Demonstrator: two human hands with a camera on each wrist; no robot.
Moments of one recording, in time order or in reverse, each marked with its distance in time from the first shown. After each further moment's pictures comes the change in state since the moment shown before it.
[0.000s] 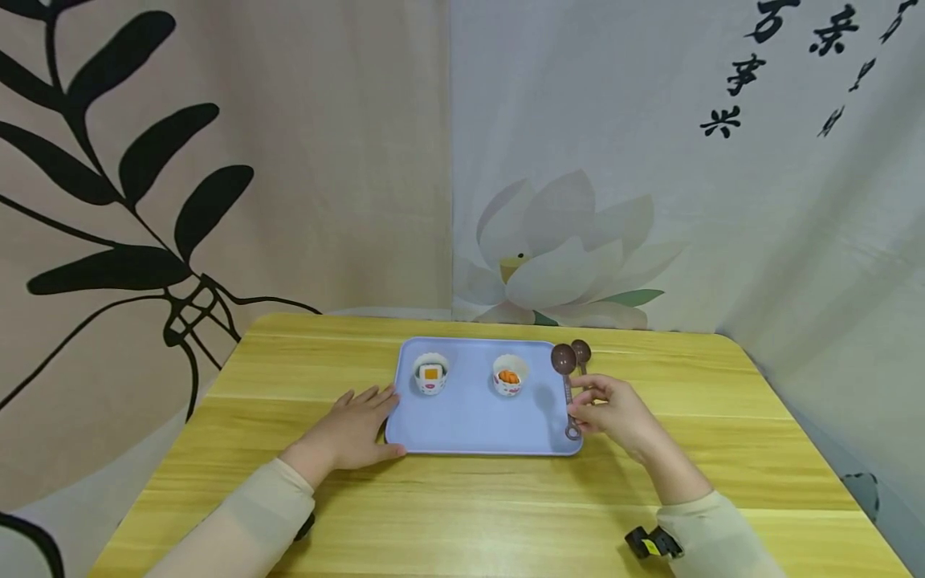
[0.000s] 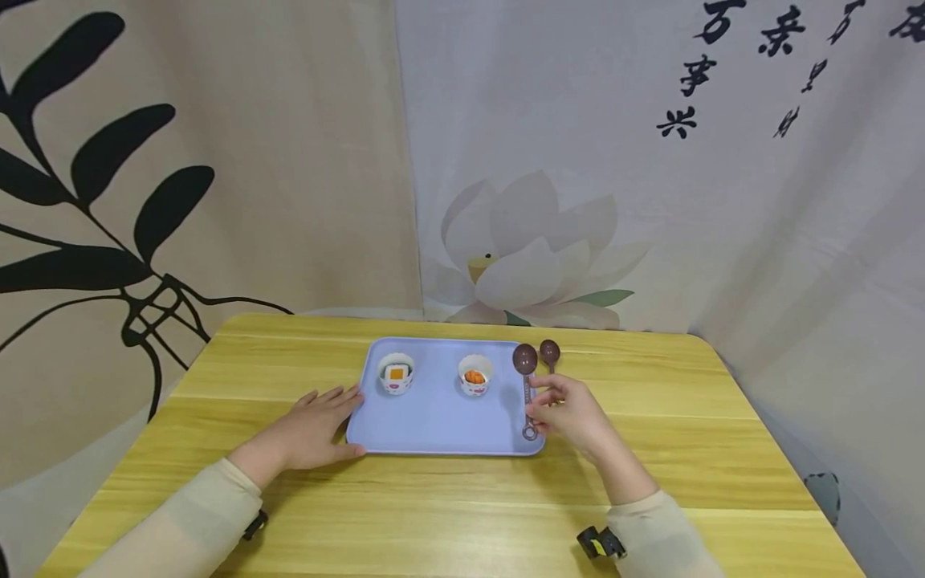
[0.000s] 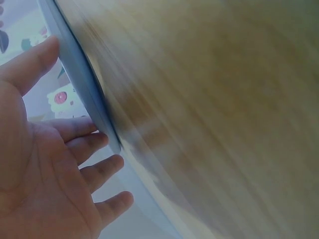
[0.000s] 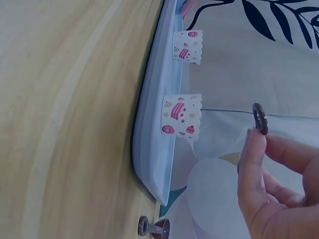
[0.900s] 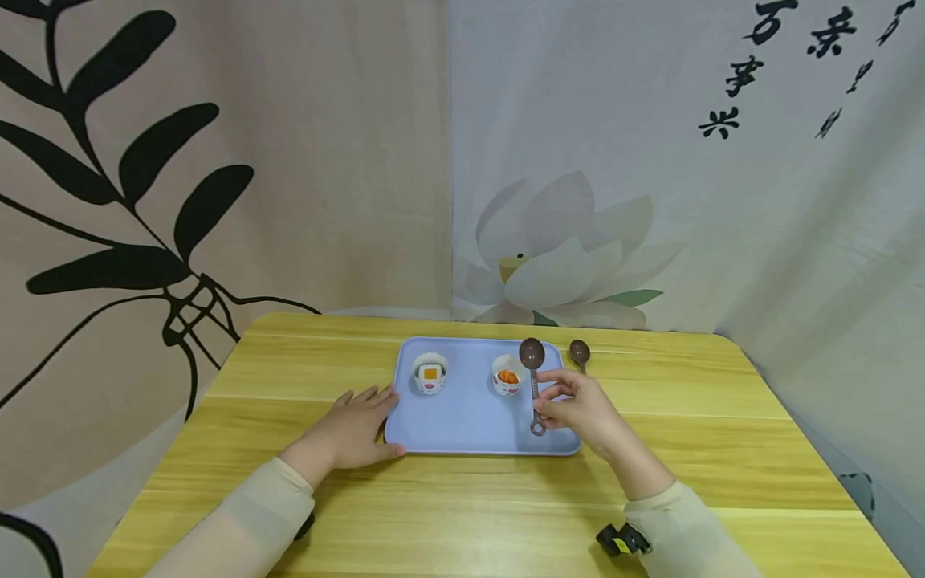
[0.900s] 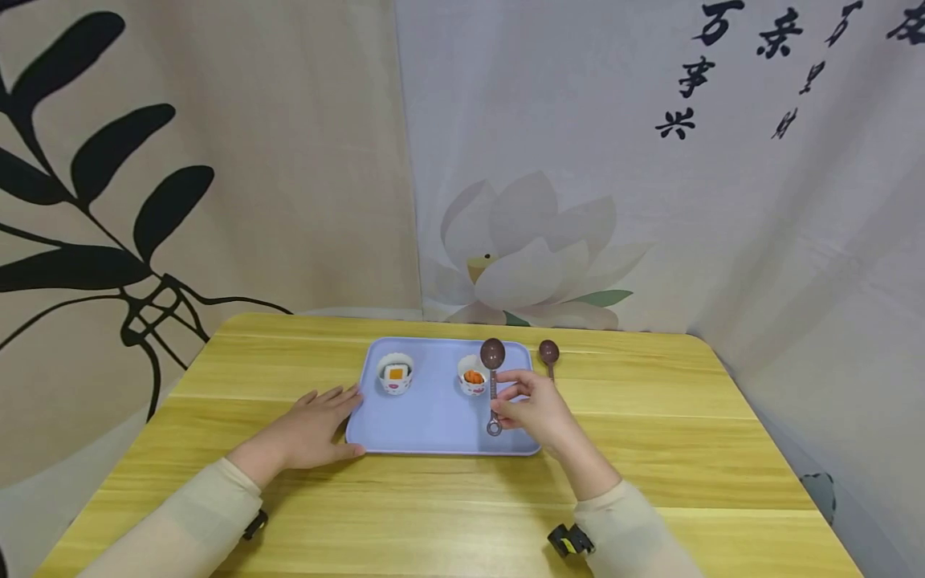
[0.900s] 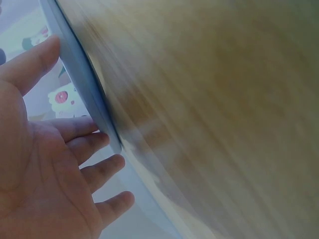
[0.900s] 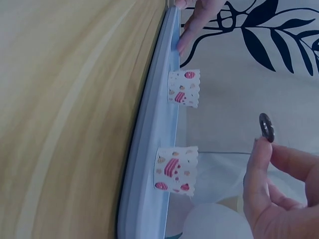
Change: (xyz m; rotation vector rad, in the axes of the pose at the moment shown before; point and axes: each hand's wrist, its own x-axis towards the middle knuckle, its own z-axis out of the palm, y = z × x) left_hand 0.000 0.001 0.001 -0.001 -0.005 -0.006; right_hand 0.011 -0.017 0.039 0.070 -0.015 -0.029
